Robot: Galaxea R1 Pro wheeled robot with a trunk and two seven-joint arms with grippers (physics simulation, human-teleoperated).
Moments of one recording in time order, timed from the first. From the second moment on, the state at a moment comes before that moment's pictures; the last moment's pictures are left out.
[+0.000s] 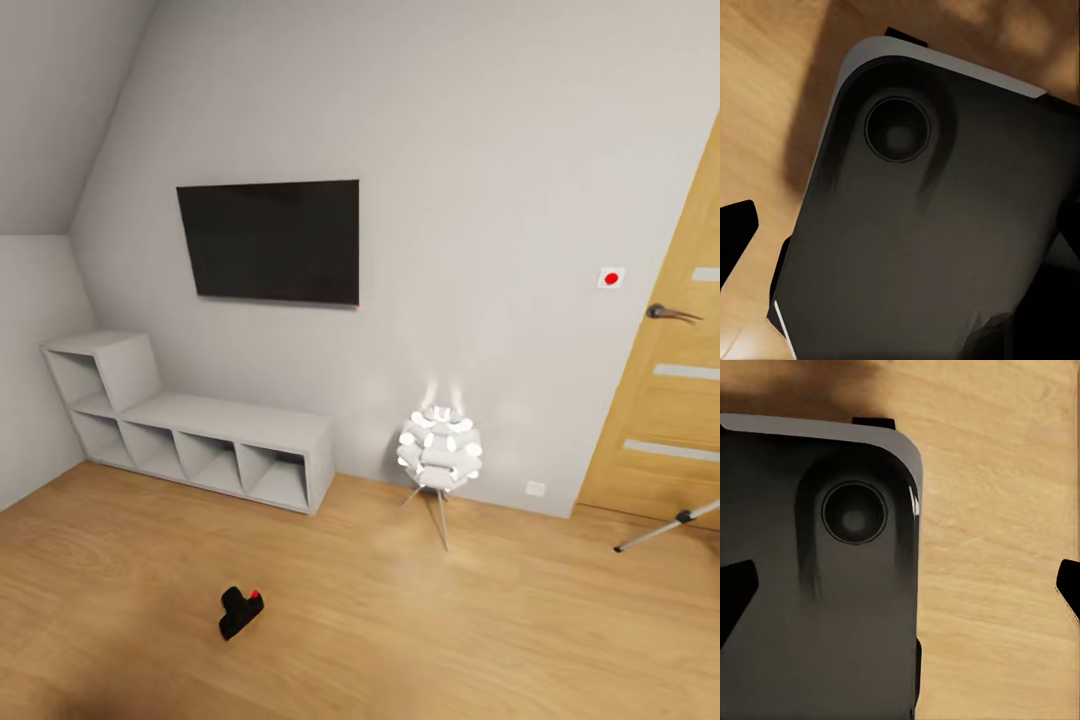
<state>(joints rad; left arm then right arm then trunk) 0.00 0.00 0.01 -0.06 0.36 -0.04 0.02 0.00 -0.02 0.01 -0.06 0.02 -0.08 -0.08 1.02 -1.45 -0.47</state>
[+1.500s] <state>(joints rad) 0.00 0.00 0.01 -0.07 0.36 -0.05 0.02 0.00 -0.02 0.01 -0.06 0.09 -0.08 -0.08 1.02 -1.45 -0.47</state>
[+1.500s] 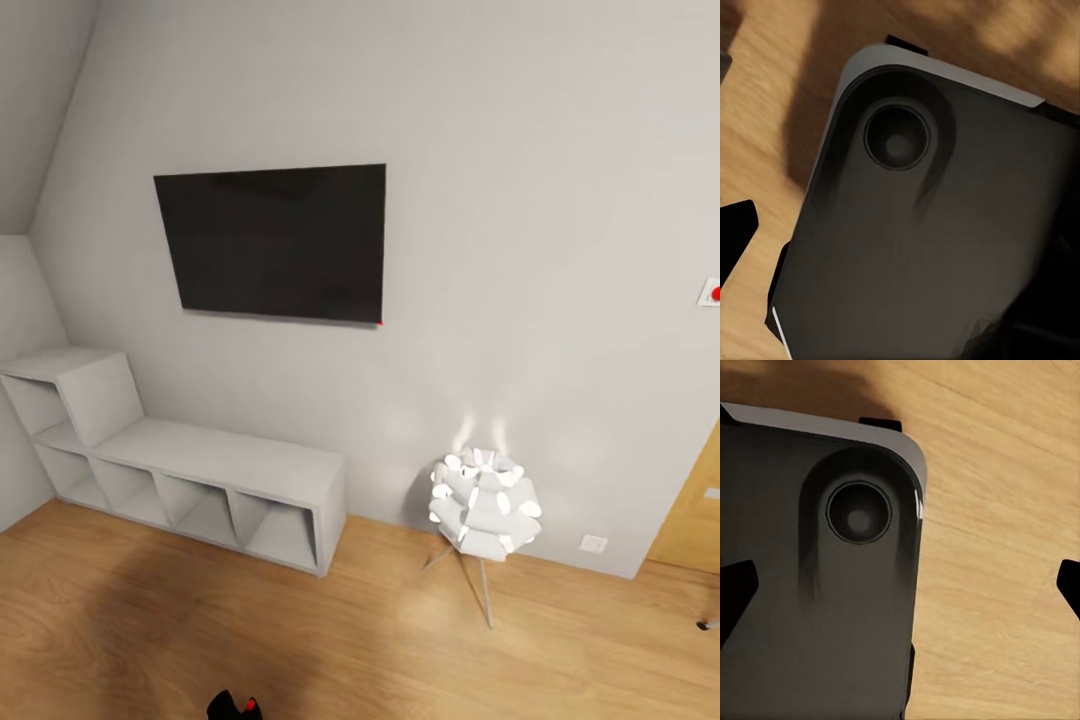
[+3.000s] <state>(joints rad) 0.00 0.00 0.01 -0.07 0.36 -0.05 0.01 0.00 -0.03 0.00 -0.07 0.09 -0.08 -0.08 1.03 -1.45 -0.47</state>
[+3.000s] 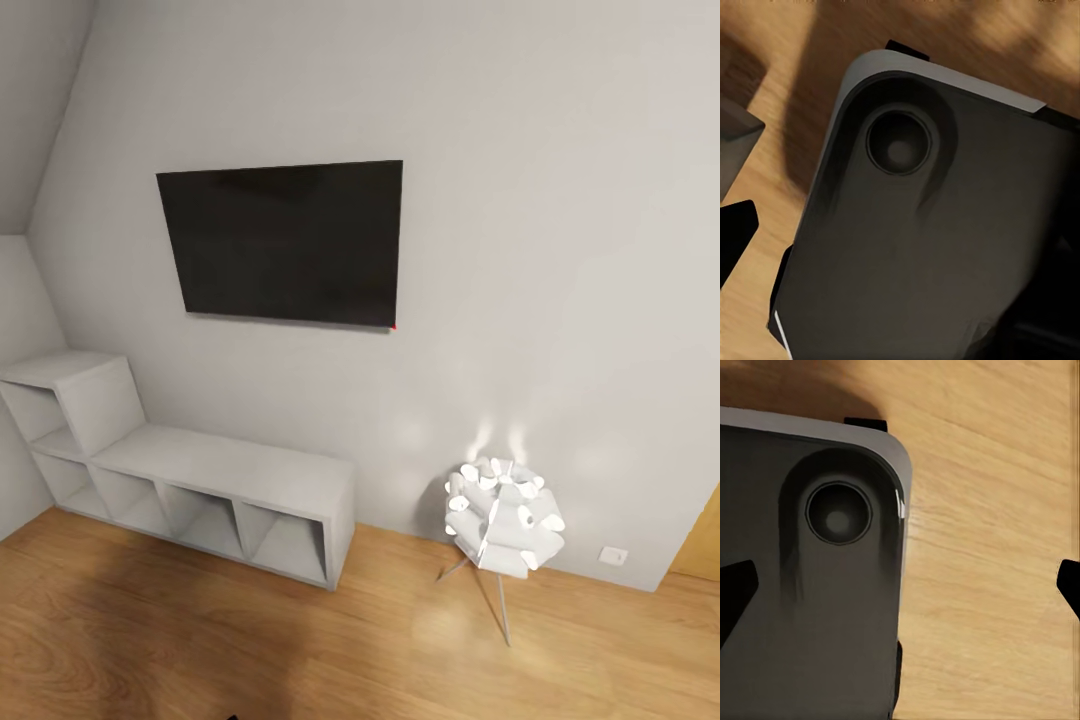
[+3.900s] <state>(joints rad) -0.01 0.17 0.01 -0.93 0.35 0.56 0.02 -0.06 -0.05 -0.02 -0.78 0.03 0.47 -0.07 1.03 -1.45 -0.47</state>
